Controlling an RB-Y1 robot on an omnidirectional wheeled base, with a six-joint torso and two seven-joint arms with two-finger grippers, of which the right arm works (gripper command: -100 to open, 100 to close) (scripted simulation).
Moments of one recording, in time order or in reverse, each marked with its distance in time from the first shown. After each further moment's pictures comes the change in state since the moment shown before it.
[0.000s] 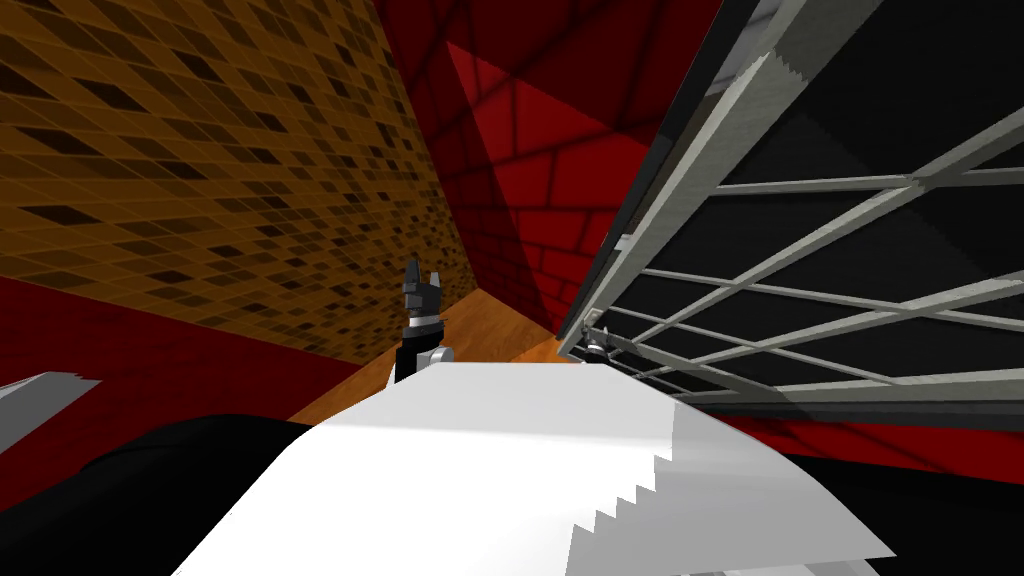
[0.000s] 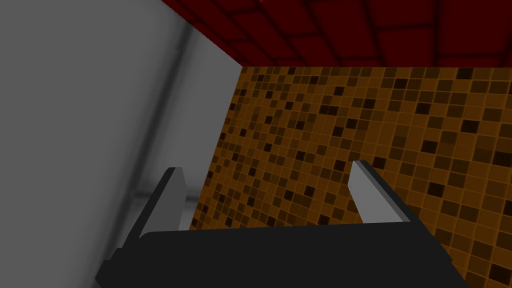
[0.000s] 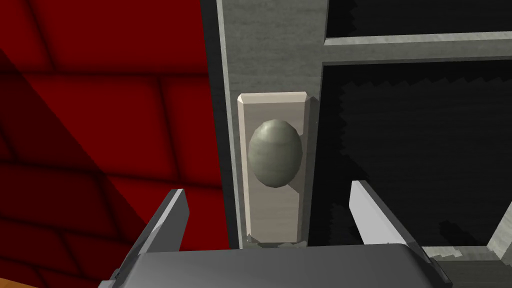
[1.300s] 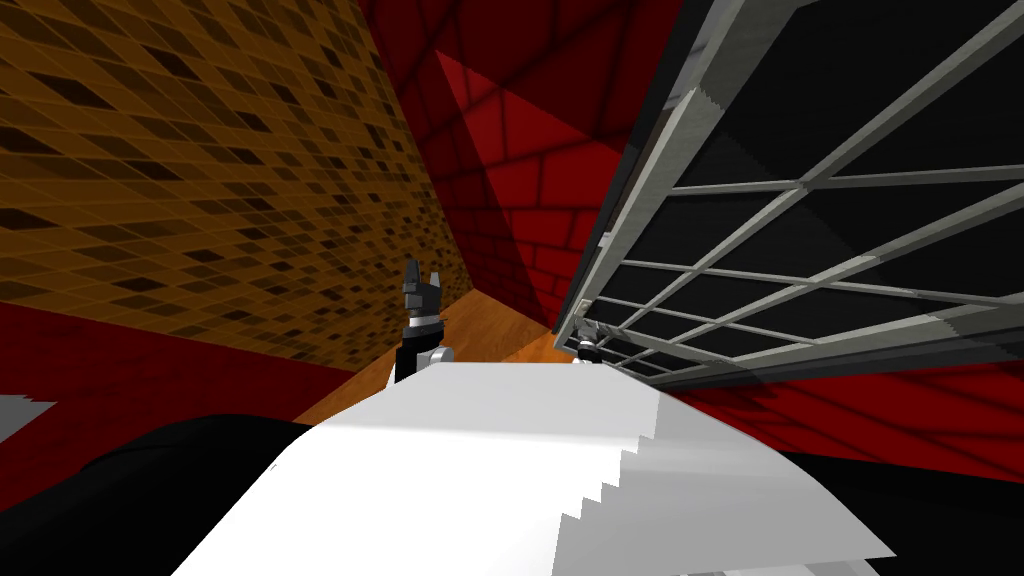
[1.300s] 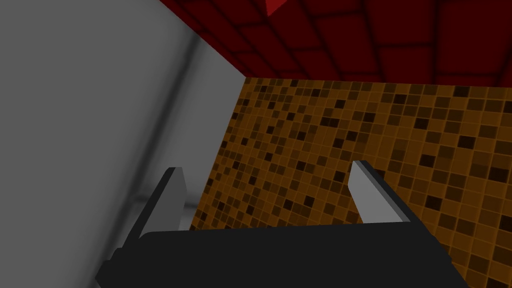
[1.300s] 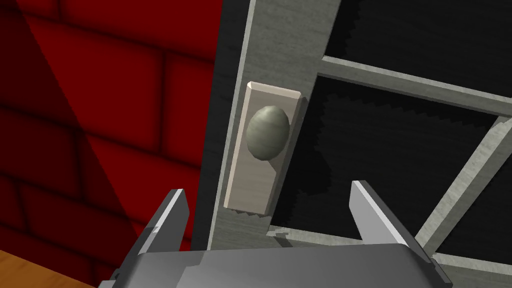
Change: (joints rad) arm -0.025 0.055 -0.024 -0.018 0.080 0.021 0.263
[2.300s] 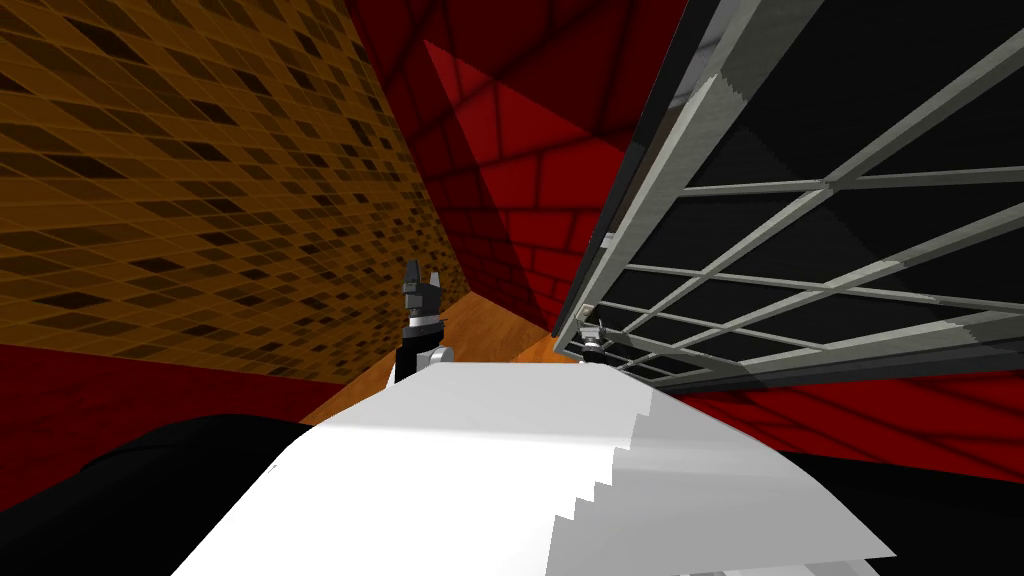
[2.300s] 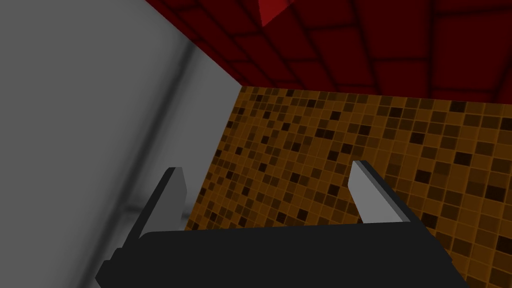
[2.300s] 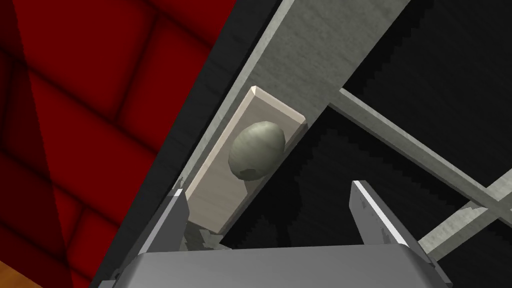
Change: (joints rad) arm 0.003 -0.032 -0.045 0.032 0.104 -0.007 0.249
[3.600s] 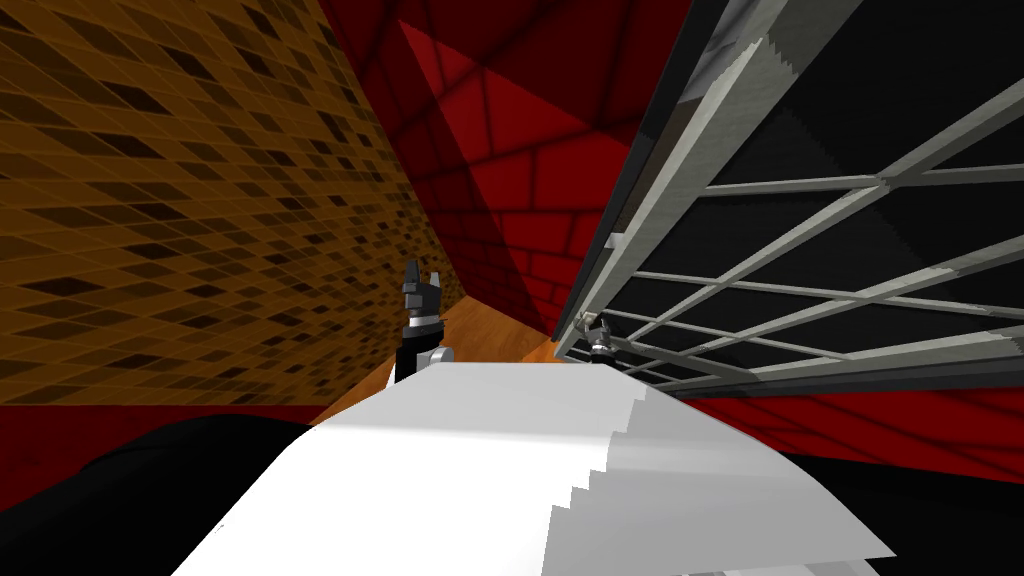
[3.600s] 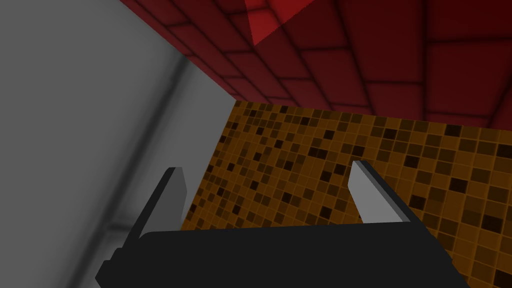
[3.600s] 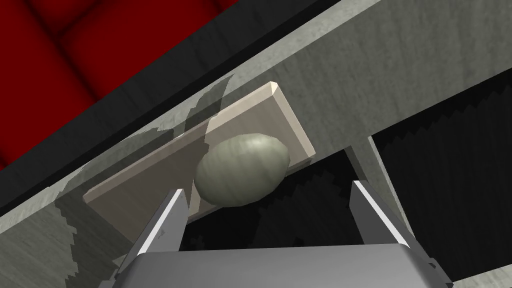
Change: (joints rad) arm 0.013 -0.045 -0.063 0.029 0.141 -0.003 0.329
